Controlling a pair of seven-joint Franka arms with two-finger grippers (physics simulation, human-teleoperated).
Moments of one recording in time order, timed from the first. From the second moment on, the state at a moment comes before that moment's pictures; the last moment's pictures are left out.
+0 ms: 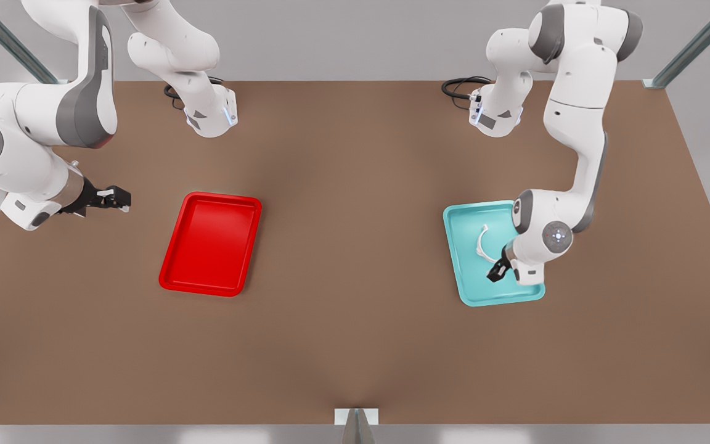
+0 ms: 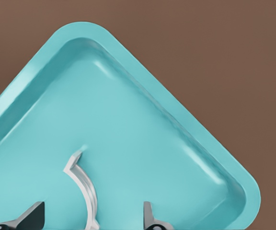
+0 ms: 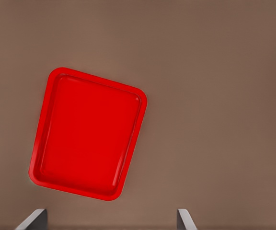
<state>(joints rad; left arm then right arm) -0.14 0.47 0.00 -2.04 -0.11 2.39 -0.97 -0.02 0.09 0.02 -1.58 -0.07 1.53 -0.14</state>
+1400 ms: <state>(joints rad) -0.15 0.48 0.00 -2.04 -0.10 2.45 -1.33 -0.01 0.09 0.02 -1.59 -0.08 1.52 -0.15</state>
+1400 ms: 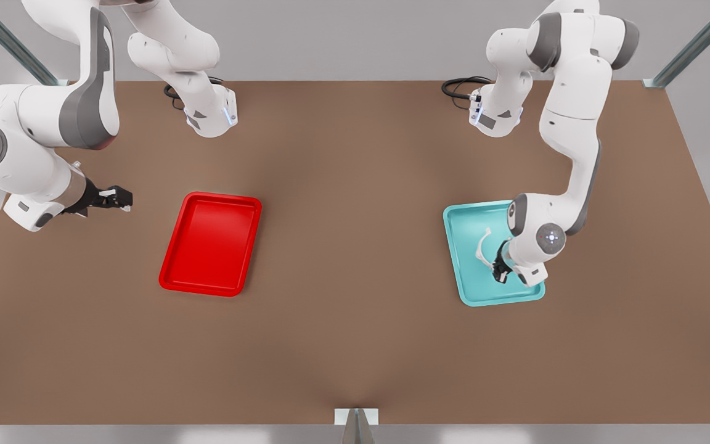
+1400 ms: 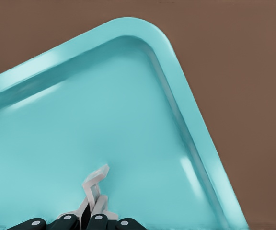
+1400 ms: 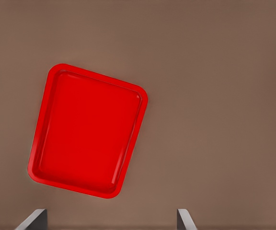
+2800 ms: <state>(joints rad) -0.59 0.85 -0.10 -1.02 -0.10 1.96 -2.24 0.60 0.54 0.04 -1.49 0.29 2.12 -0.15</state>
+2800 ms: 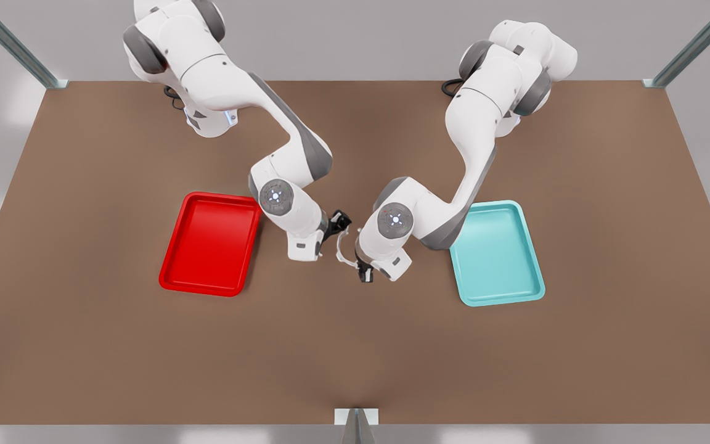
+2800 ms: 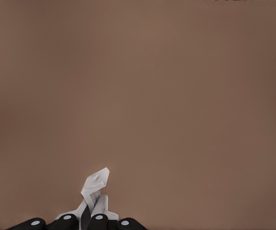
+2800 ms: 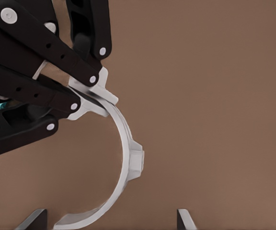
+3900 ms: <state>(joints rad) -0.58 0.85 -0.10 -1.01 -0.10 1.97 -2.43 0.64 0.60 0.04 -1.58 0.32 2.37 -0.17</state>
